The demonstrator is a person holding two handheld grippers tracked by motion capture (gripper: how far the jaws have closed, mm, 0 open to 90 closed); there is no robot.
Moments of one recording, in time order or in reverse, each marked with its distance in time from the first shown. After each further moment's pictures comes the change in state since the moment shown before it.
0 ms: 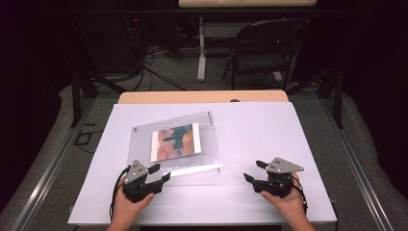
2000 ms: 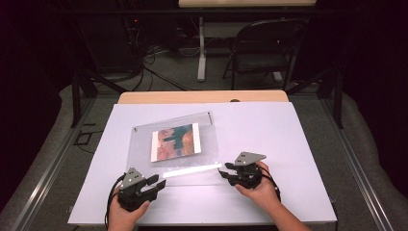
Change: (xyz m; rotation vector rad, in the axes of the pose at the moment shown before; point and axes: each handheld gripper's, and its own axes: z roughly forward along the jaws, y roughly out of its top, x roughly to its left) left arm -0.012 -0.008 -0.021 0.080 0.009 -0.085; right arm 0.034 0.027 0.069 0.118 0.156 -0.064
